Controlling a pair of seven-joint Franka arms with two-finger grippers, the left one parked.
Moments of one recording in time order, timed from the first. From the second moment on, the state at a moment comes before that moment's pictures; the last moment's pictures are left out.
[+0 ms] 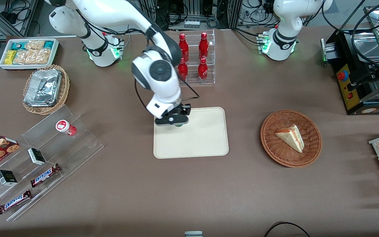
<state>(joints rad) 0.80 0.47 -0.05 -1.66 0.01 2.17 0.74</state>
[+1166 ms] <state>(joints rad) 0.85 0.68 -0.06 -1.62 -0.06 2.37 0.86</state>
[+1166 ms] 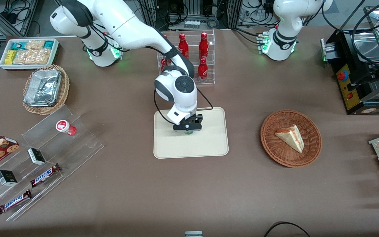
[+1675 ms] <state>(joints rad) 0.83 0.65 -0.07 -1.60 -0.06 2.36 0.86</state>
